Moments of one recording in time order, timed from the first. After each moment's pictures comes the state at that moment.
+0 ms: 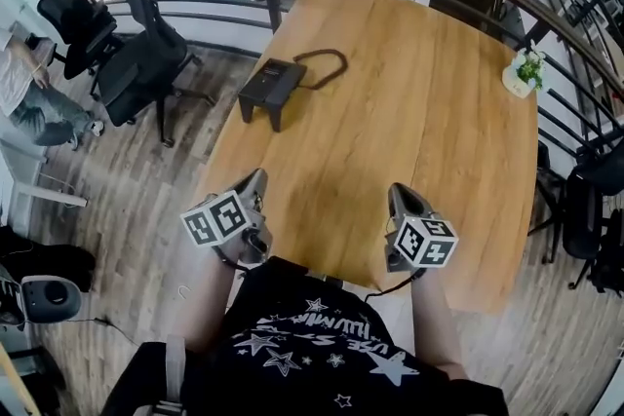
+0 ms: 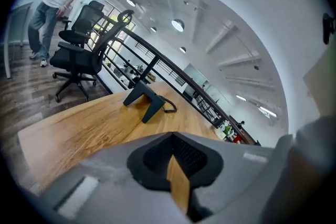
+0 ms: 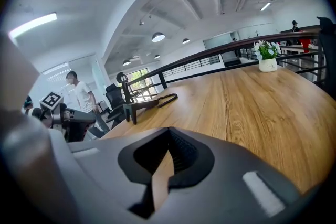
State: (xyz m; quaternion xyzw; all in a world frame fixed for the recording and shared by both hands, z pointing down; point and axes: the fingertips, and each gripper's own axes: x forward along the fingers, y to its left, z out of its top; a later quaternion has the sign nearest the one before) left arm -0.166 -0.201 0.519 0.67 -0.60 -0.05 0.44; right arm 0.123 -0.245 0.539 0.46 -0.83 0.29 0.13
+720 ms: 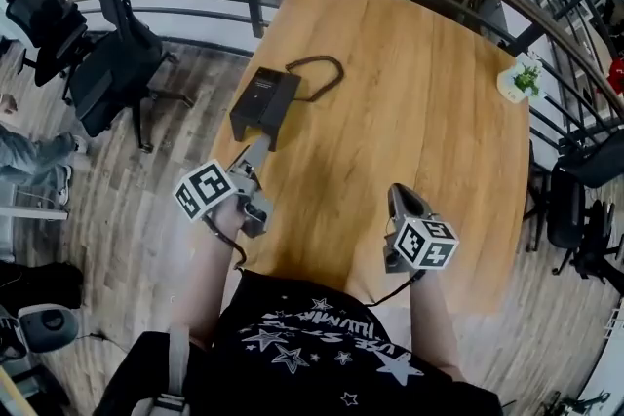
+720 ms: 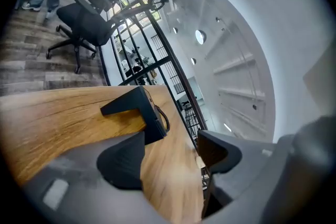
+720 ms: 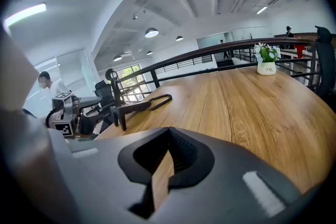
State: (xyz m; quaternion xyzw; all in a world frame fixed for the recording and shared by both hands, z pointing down) left arm -0.217 -0.319 0.533 0.62 -0.52 -0.22 0.54; right arm 0.094 -0.289 0.541 0.50 -0.80 0.29 0.15
